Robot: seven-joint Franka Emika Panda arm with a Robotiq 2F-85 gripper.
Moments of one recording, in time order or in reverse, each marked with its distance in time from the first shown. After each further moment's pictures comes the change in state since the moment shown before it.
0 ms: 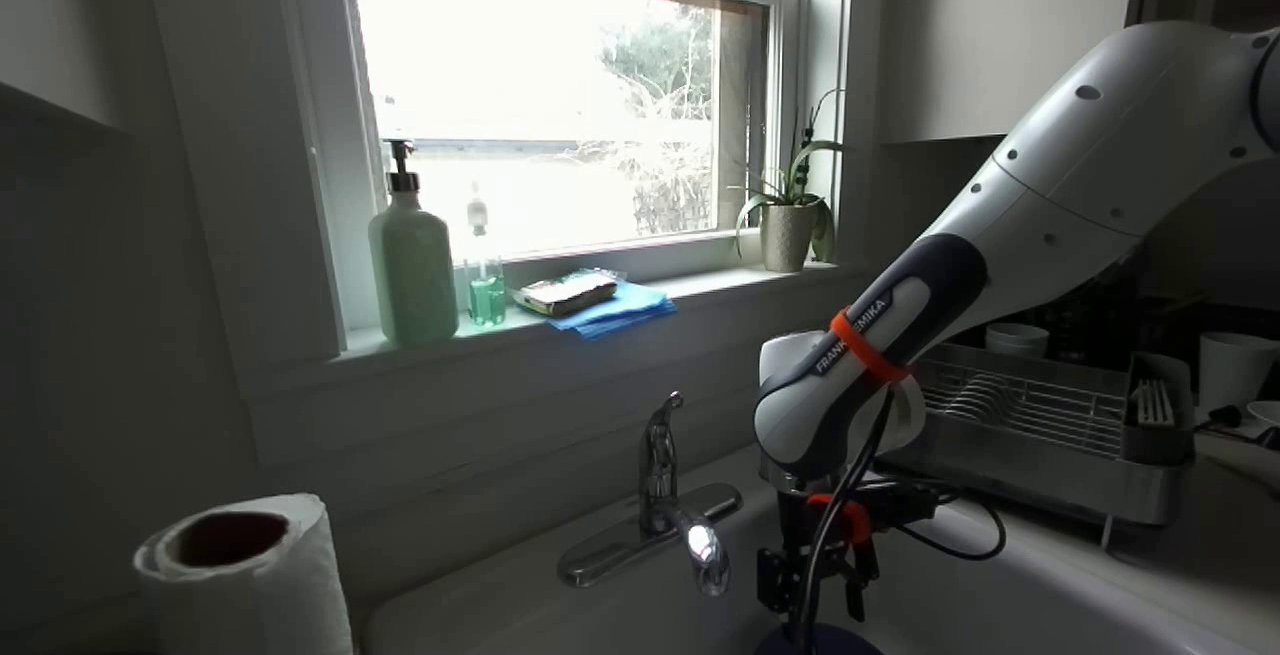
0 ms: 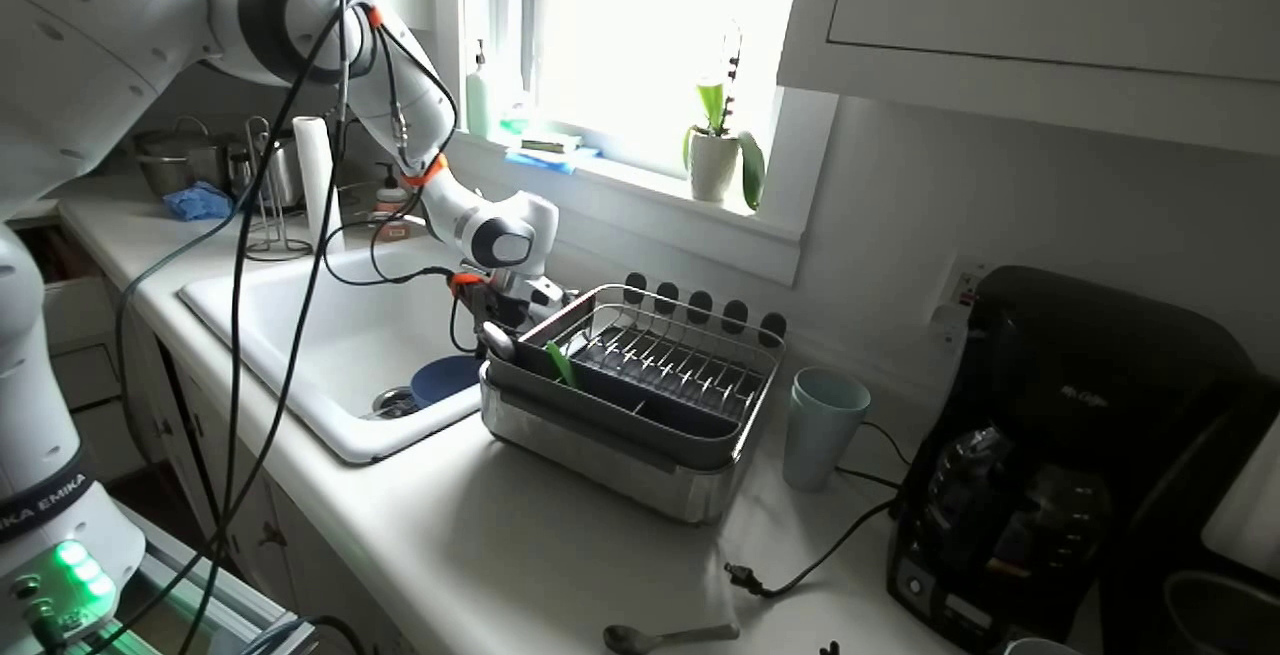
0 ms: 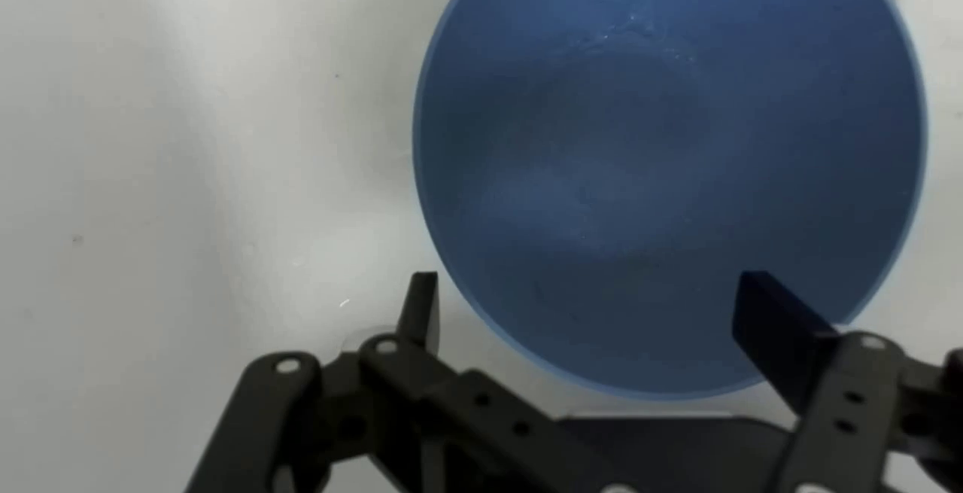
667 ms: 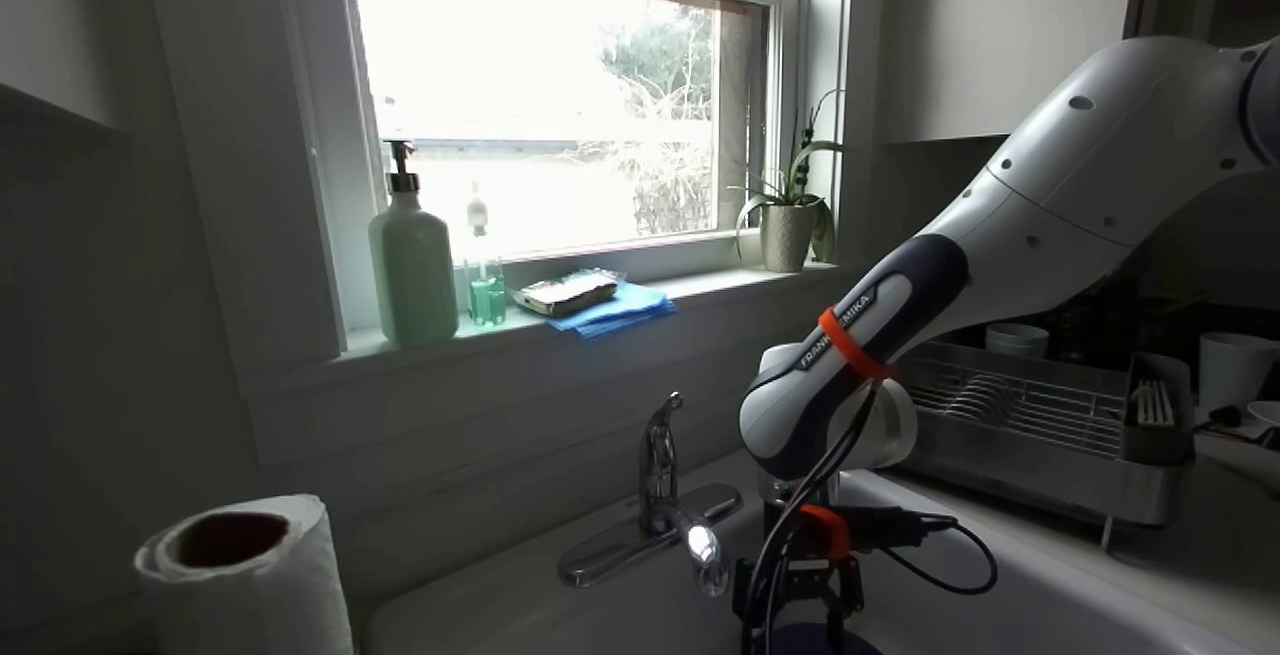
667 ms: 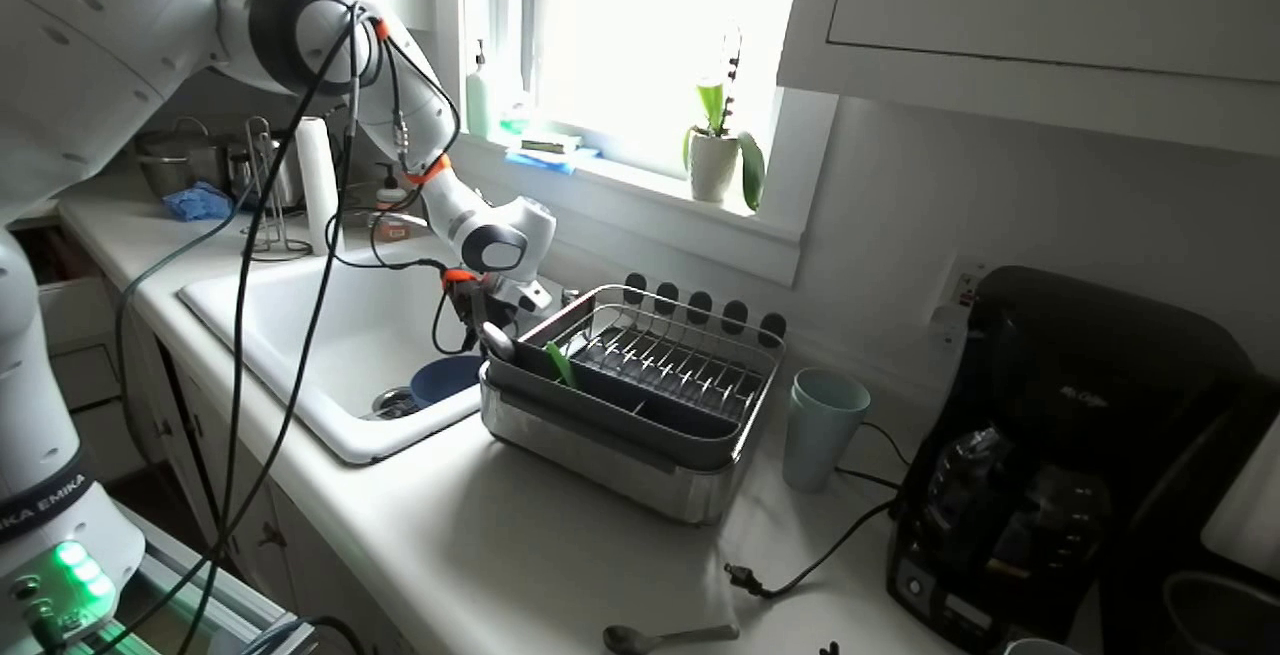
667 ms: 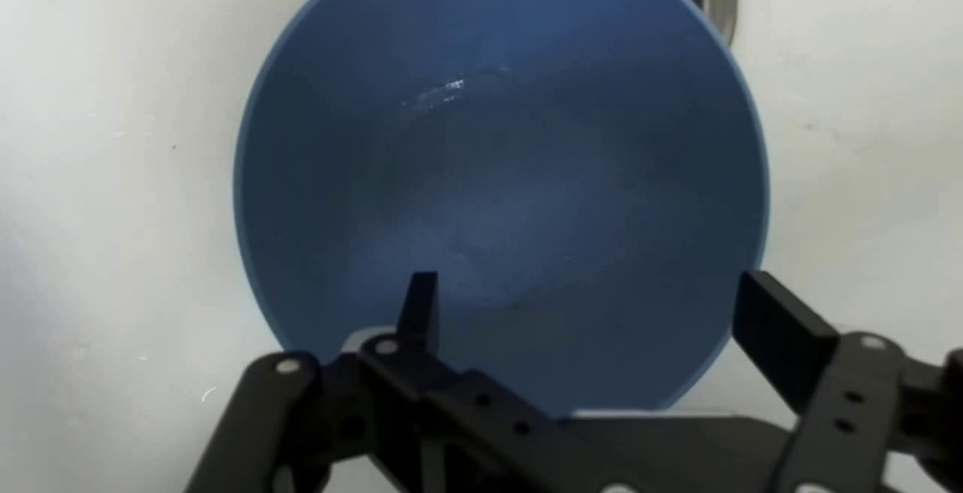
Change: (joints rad) arm -0.034 0.022 0.070 0.013 0.137 0.007 0.000
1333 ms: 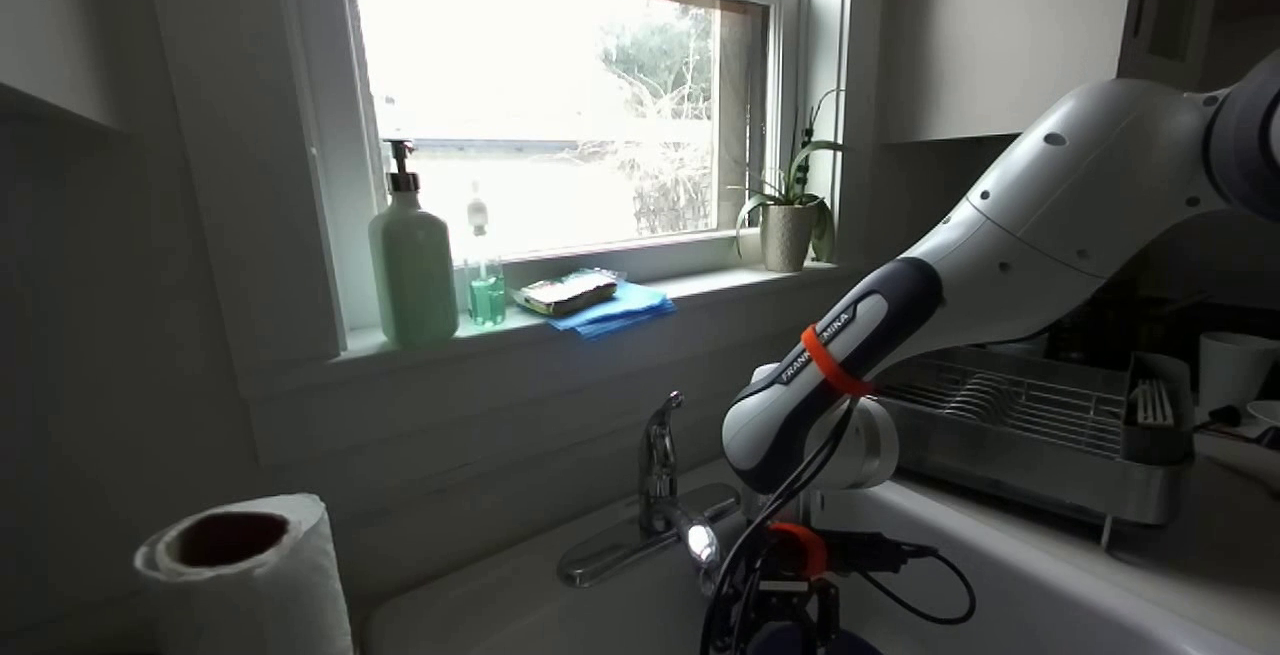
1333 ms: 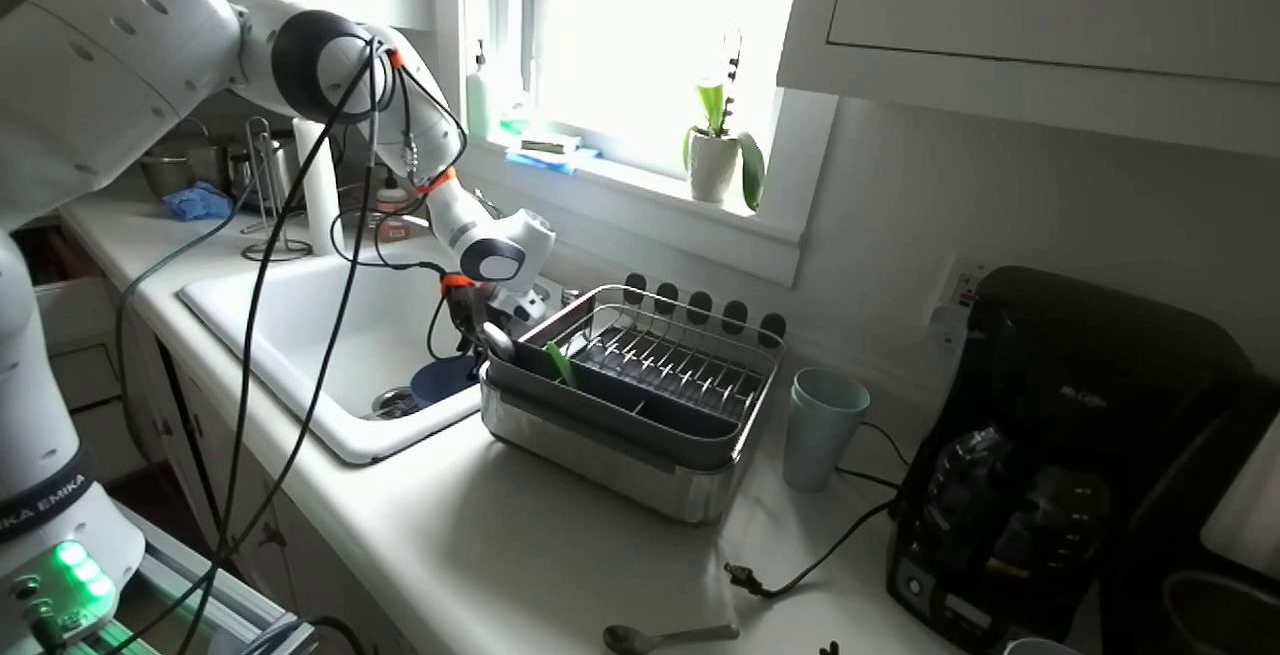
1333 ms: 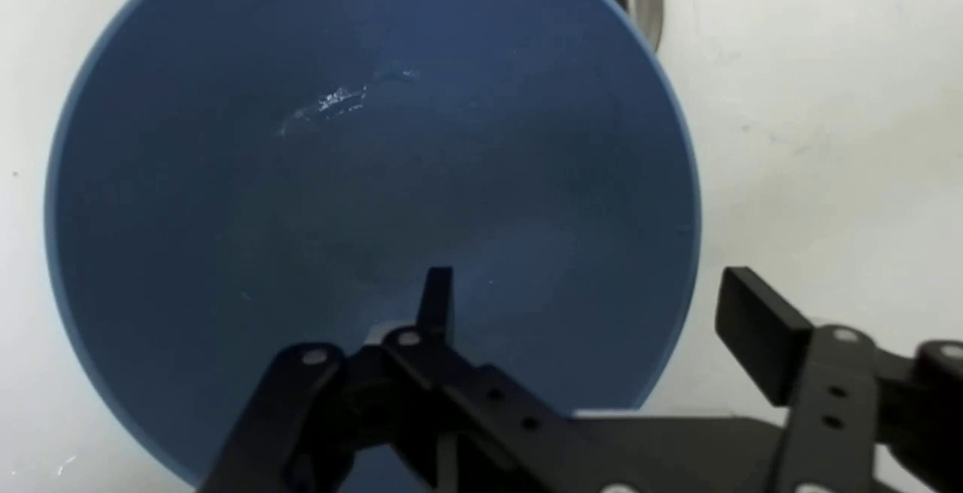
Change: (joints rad) arm -0.022 0.078 0.052 0.075 0.062 0.001 -0.006
